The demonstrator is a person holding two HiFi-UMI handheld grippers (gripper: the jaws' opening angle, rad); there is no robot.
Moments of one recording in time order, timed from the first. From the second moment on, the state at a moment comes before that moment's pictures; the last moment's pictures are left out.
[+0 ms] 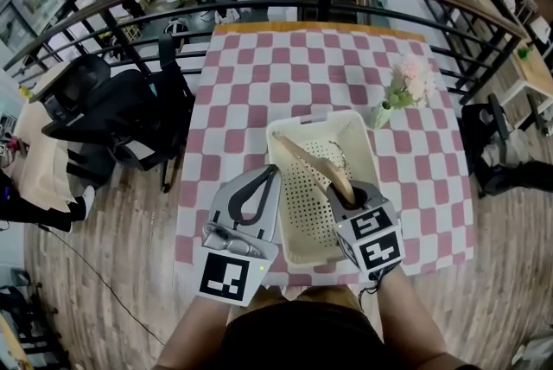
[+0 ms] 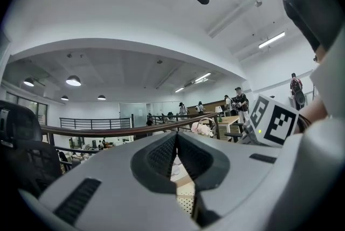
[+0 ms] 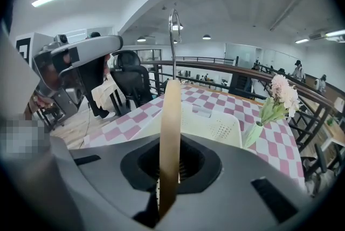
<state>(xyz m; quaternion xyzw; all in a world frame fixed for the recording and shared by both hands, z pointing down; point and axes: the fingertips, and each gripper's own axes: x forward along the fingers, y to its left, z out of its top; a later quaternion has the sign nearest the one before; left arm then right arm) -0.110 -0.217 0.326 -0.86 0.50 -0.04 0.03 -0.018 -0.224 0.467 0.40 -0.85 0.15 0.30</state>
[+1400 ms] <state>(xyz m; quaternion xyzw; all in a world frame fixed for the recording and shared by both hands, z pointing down) -0.135 -0.240 0.338 -0.84 0.54 -0.04 0.01 -0.030 -0.240 0.510 0.36 -0.84 0.16 0.38</state>
